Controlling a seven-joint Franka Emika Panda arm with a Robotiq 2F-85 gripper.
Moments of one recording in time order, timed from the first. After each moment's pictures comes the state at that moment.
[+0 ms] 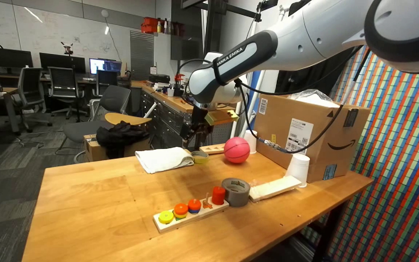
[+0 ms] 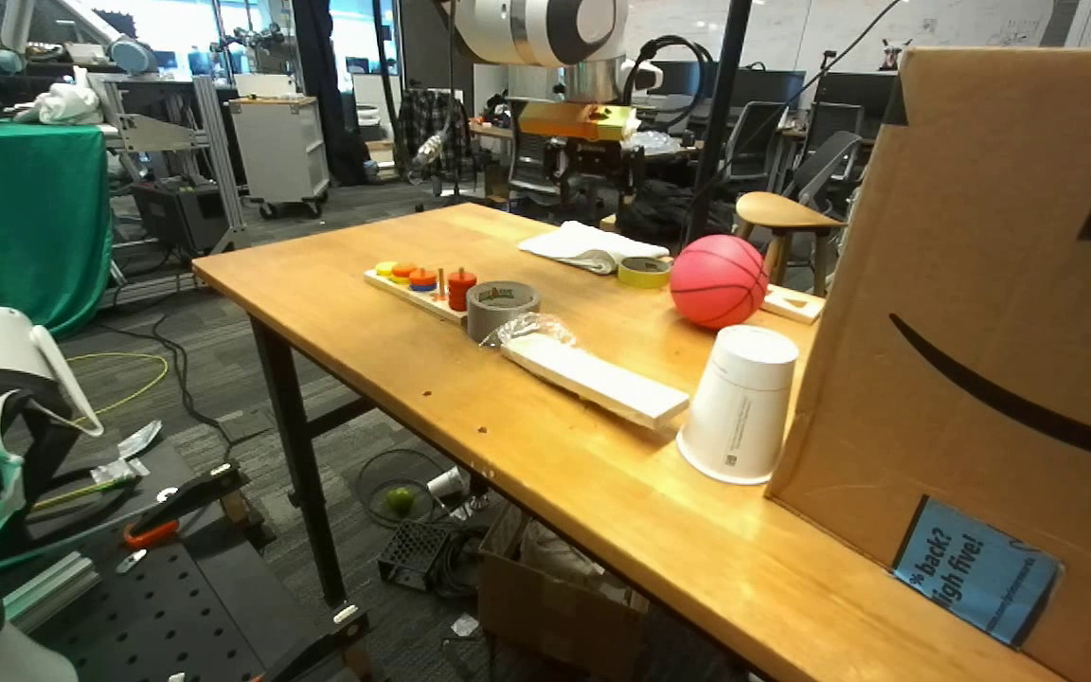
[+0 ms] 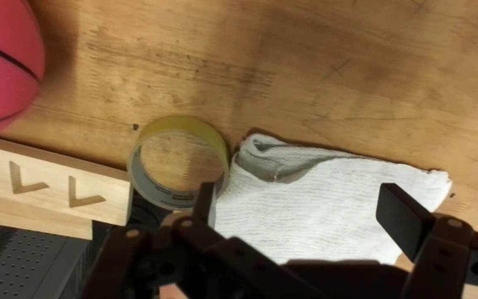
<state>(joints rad) 0.06 0.53 0.05 -1.57 -0.02 2.34 -0.17</state>
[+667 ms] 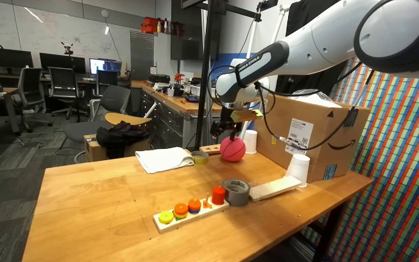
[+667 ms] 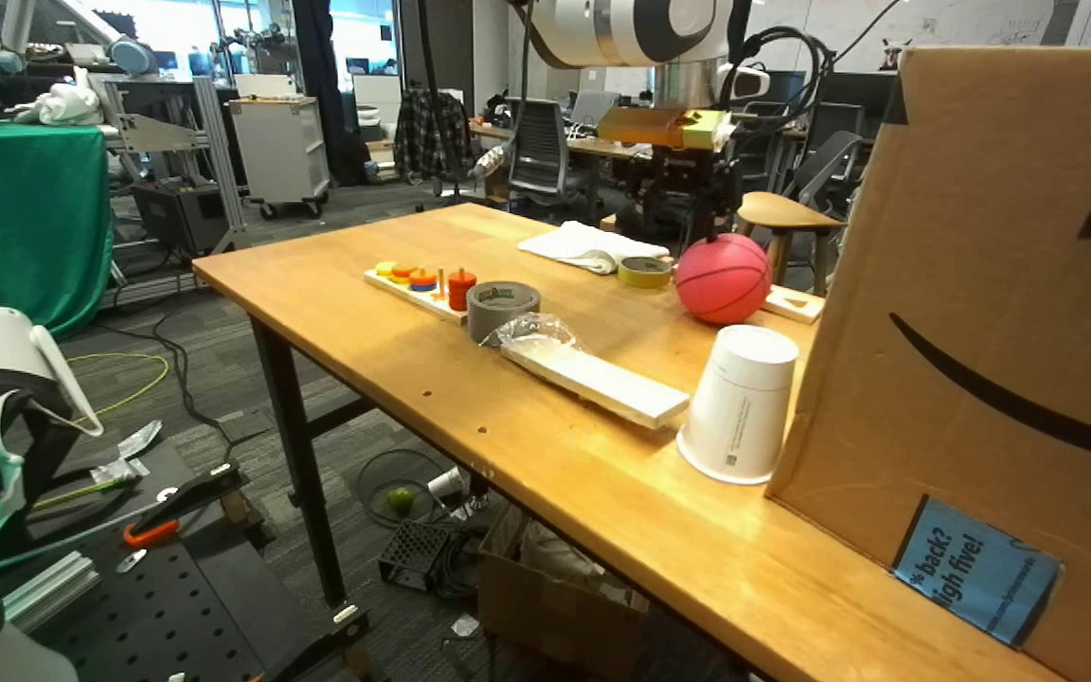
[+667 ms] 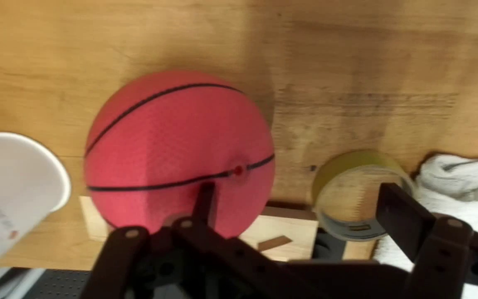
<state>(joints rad) -0.05 0.55 -0.04 -1.51 -0.02 2.27 -0.13</state>
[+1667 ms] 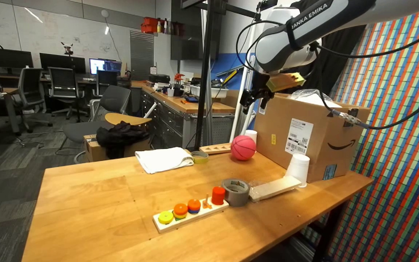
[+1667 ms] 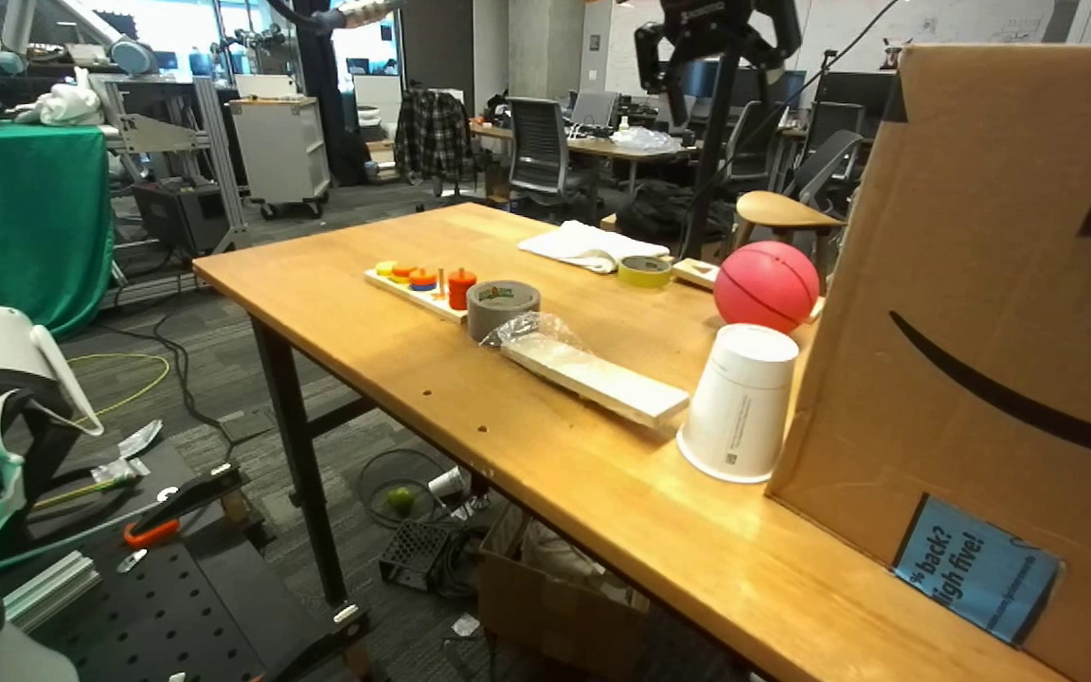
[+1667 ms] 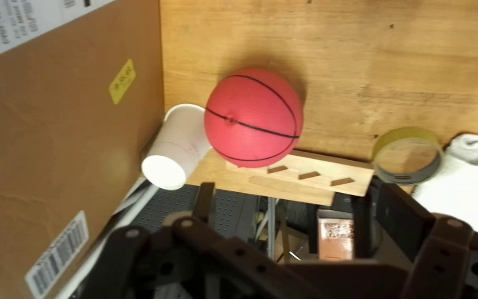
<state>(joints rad) -0.05 0.08 -0.10 -1.89 -0.25 2.36 -0.06</state>
